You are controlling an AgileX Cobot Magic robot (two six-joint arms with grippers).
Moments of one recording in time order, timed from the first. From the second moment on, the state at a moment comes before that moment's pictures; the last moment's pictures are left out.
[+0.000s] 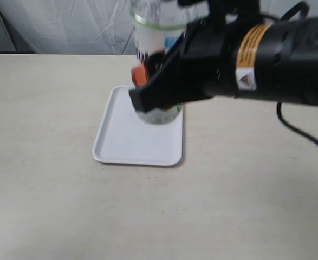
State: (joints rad) left arm -0.04 0.00 0.00 0.05 0.24 0.12; right arm 1.03 1.28 -0.91 -0.50 0.29 0.56
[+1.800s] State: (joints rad) left arm -0.04 0.00 0.00 0.05 0.24 0.12; right arm 0.77 2.12 -1.10 -0.10 -0.46 0.04
